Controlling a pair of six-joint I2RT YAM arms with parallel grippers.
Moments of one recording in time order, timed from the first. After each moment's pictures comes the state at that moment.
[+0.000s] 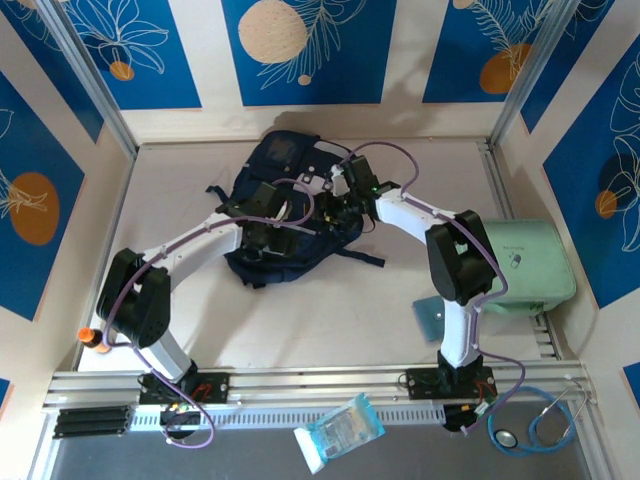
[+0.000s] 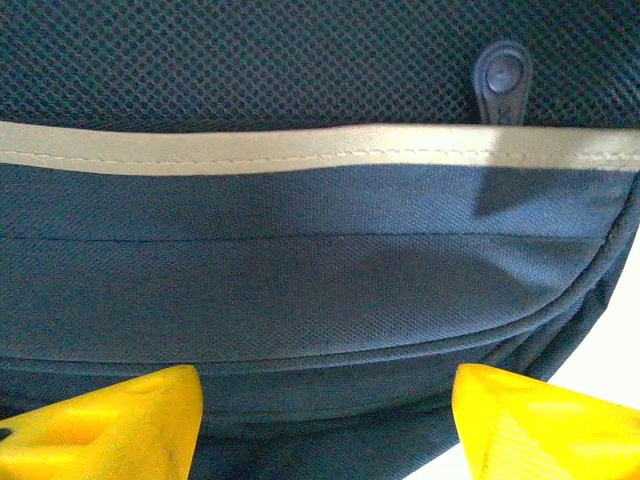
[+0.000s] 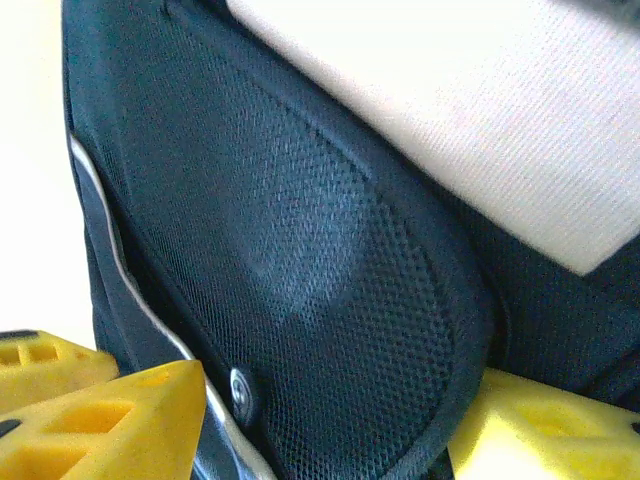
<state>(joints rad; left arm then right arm) -0.57 1.66 1.22 -0.70 -0.07 -0.27 0.49 1.95 1.40 -0.34 -0.51 0.50</state>
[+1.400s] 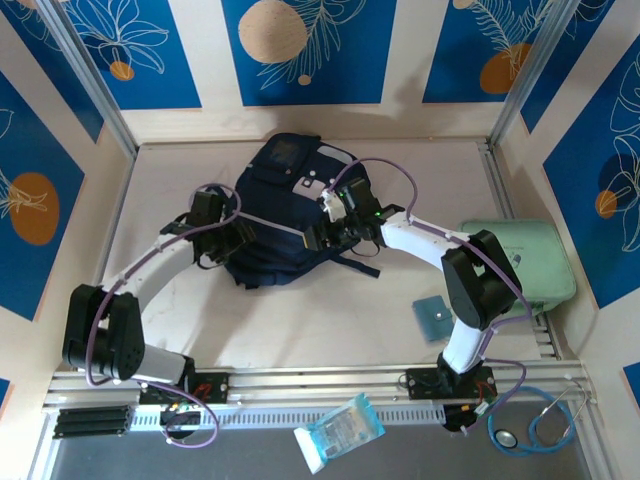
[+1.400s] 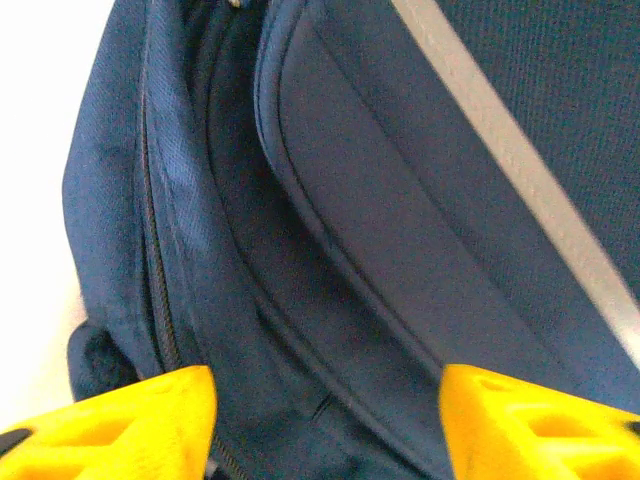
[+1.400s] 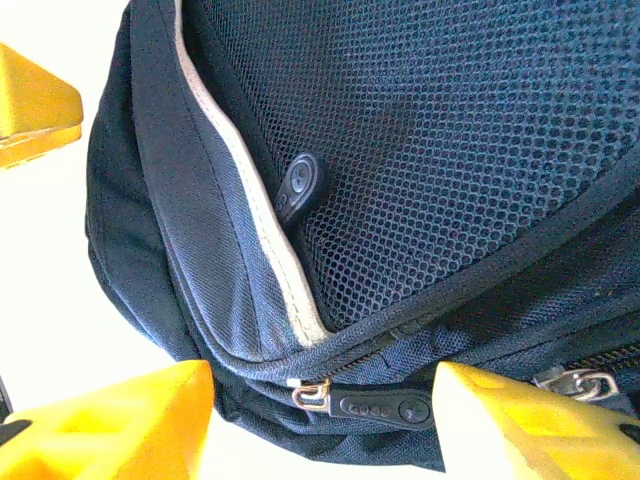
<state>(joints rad) -0.25 1.42 0.91 -0.48 0.11 -0.79 0.57 1.75 1.16 -0.29 -0.46 0.25</state>
